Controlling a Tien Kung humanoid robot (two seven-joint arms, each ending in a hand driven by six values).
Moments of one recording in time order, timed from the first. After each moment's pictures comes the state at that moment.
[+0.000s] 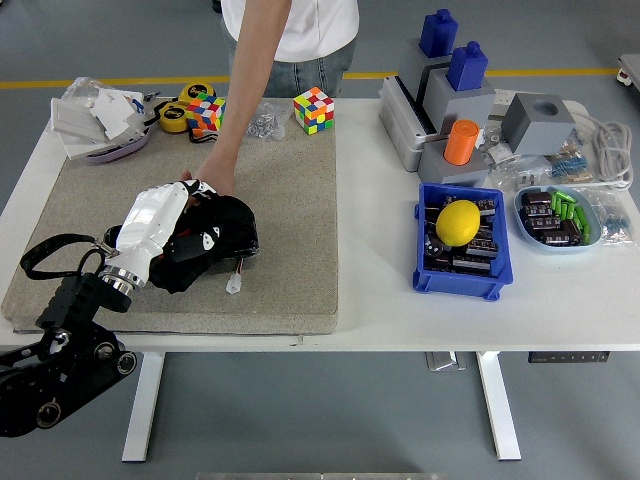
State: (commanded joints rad) left arm -0.46 0.42 -0.59 -1.23 1.72 0.65 0.09; right arm 0.08 -0.45 1.19 0.39 -0.73 -0.11 -0.21
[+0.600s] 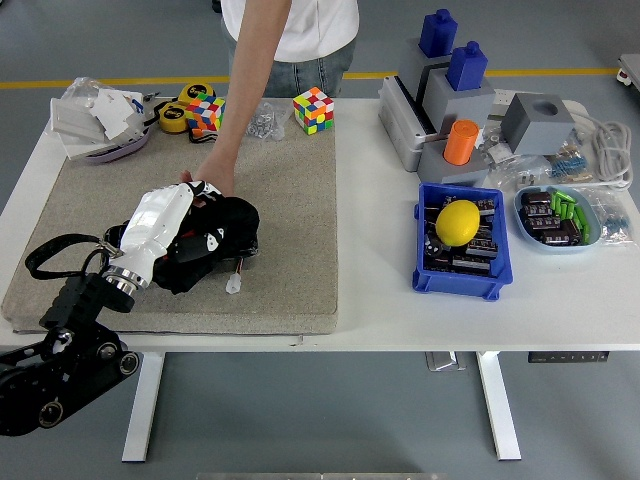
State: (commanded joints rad) left arm -0.45 0.43 -0.61 -1.22 1.73 0.65 0.09; right arm 0.08 -0.45 1.20 0.39 -0.73 -0.11 -0.22
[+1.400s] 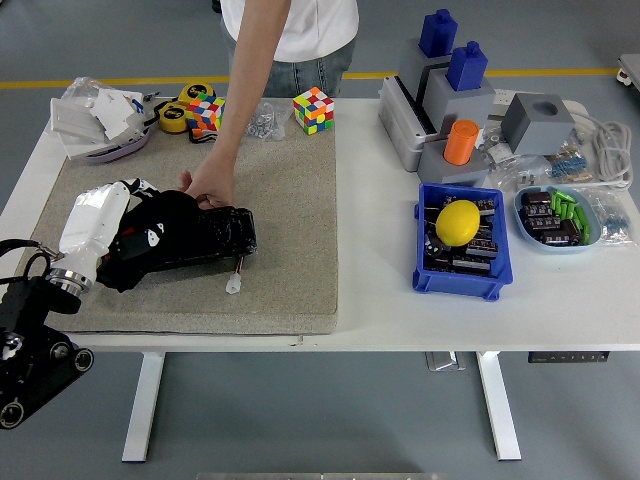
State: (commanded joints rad) left arm -0.37 0.49 -0.73 -1.15 1.73 0.65 0.07; right arm 0.07 -0.44 1.21 0.39 -0.74 -0.11 -0.22
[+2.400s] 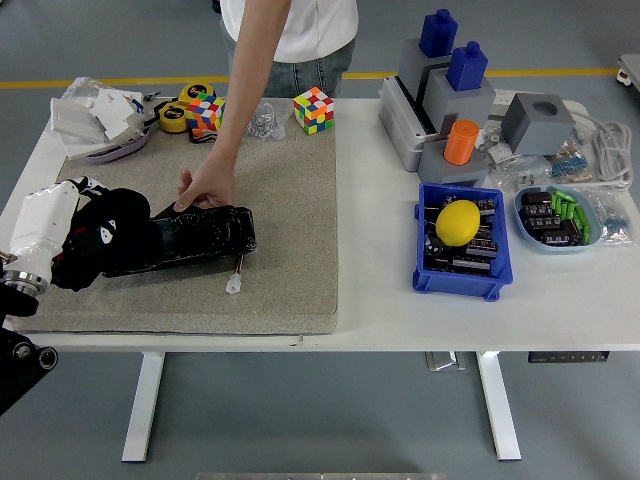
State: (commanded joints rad) left arm -0.30 0.53 -0.86 -1.12 1.76 0.65 0.06; right arm 0.07 -0.44 1.22 0.39 -0.75 -0.11 -0.22
